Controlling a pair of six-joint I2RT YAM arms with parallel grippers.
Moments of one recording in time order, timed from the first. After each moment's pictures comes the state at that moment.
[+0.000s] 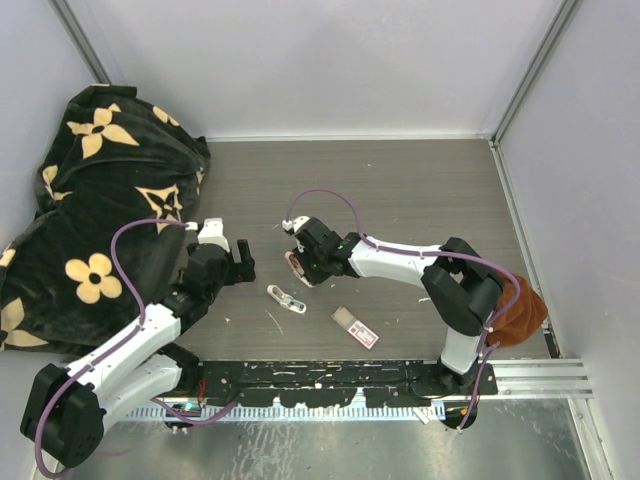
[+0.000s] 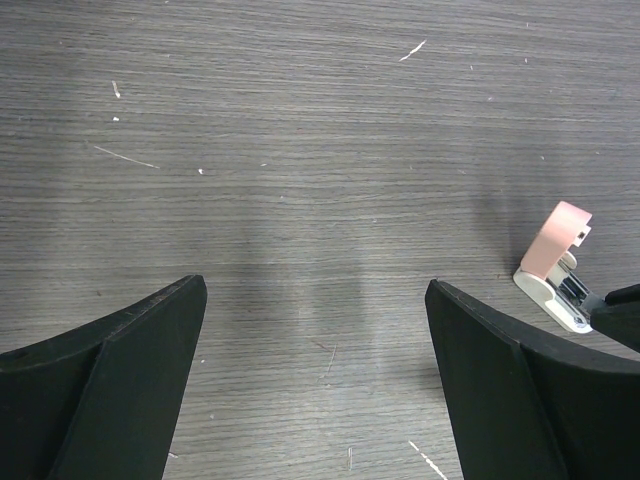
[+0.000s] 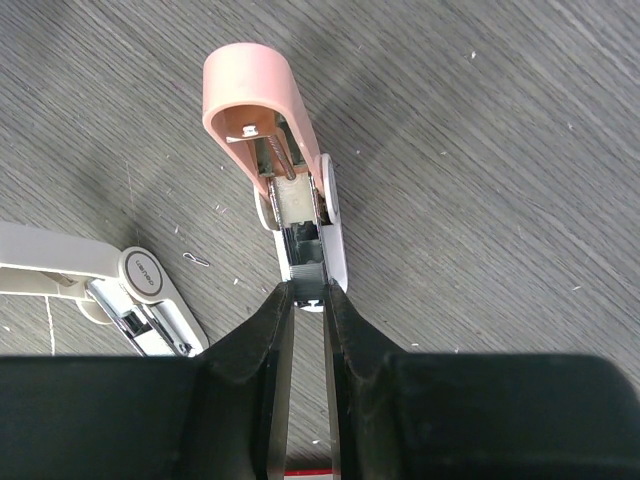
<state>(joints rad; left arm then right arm) -0.50 0.89 0.43 -0.10 -0.31 -0.40 0.89 1.78 1.13 -0.31 0.03 0.22</state>
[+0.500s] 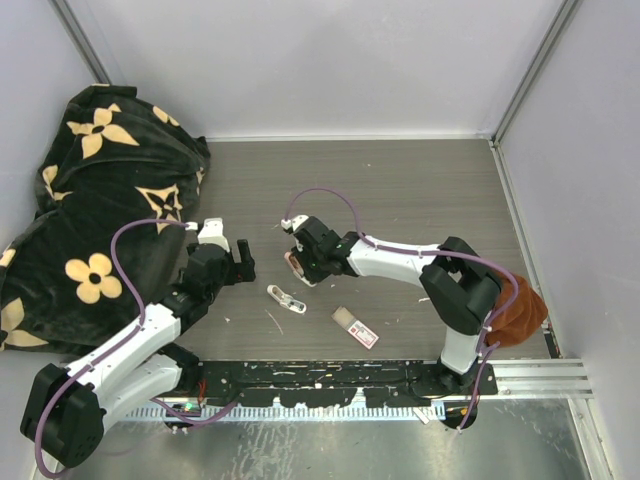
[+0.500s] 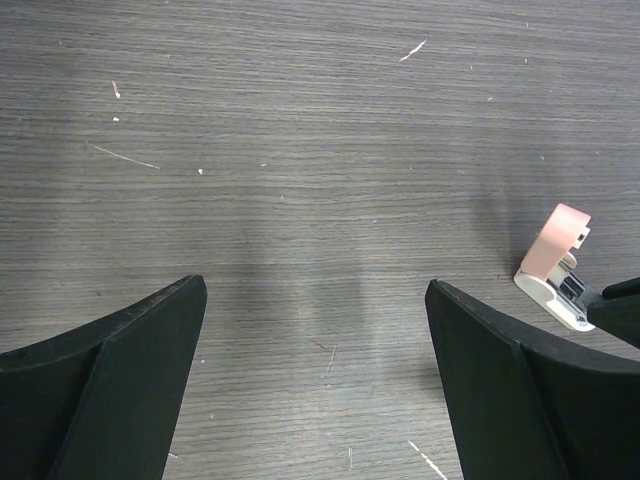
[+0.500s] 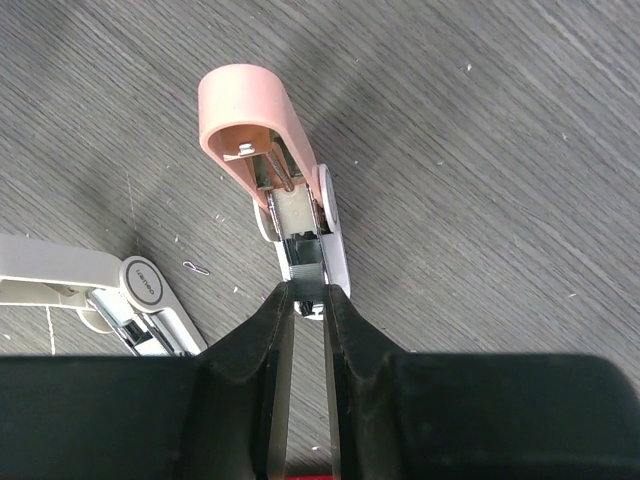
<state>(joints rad) -0.50 0.89 0.43 -0.10 -0.31 -0.40 0.89 1.79 1.14 -0.31 0.03 0.22</state>
